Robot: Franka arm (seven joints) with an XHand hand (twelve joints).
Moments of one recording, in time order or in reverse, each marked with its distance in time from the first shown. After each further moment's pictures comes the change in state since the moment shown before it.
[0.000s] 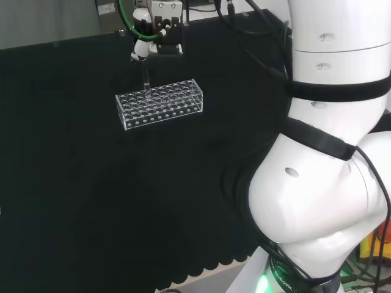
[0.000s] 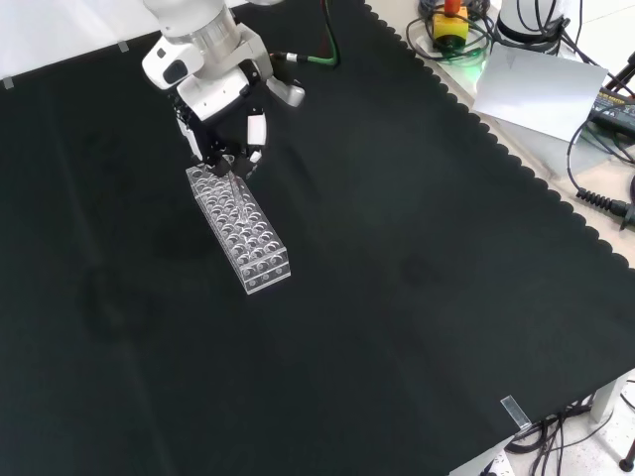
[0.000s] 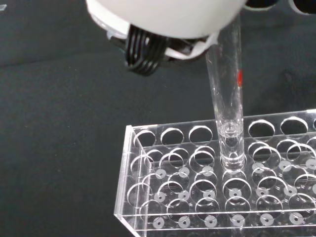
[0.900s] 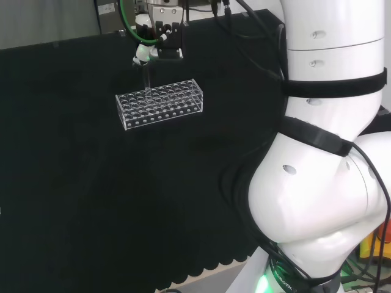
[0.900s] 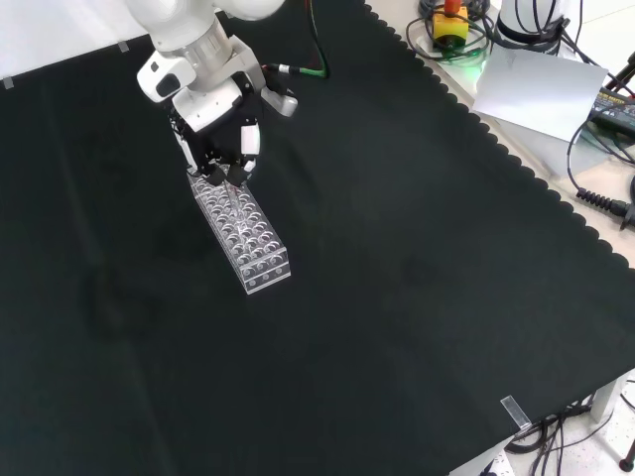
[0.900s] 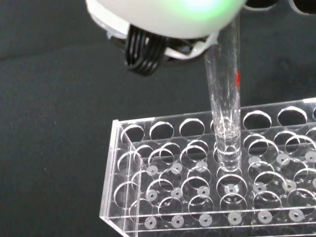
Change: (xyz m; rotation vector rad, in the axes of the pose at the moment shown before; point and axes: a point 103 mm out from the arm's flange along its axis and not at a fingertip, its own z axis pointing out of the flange) arm -0.007 0.013 0.015 0.023 0.011 0.020
